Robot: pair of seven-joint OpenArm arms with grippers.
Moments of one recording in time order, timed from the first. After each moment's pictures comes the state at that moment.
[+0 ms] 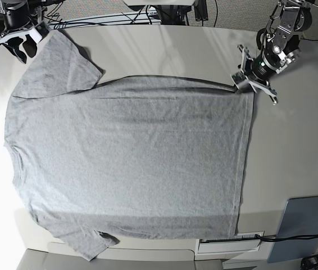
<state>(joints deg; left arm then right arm) 20.6 -29.9 9.5 93.6 21.8 -29.4 8.4 -69.9 37.4 17.1 121.2 -26.9 -6.1 -14.5</state>
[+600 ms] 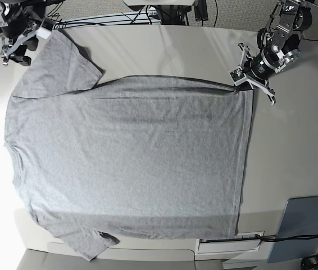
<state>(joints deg) 20.7 -29.8 9.5 93.6 24.6 -29.3 7.6 -66.8 46.8 16.8 118.6 -40.0 12.6 -15.9</state>
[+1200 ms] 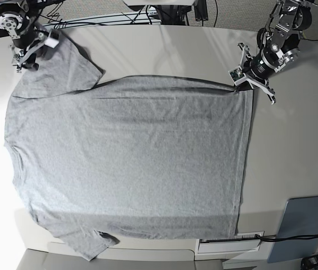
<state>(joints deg) 20.8 -29.8 9.6 93.6 25.0 -28.2 7.3 -45.7 49.4 -4.2 99.9 -43.9 10.7 -17.4</state>
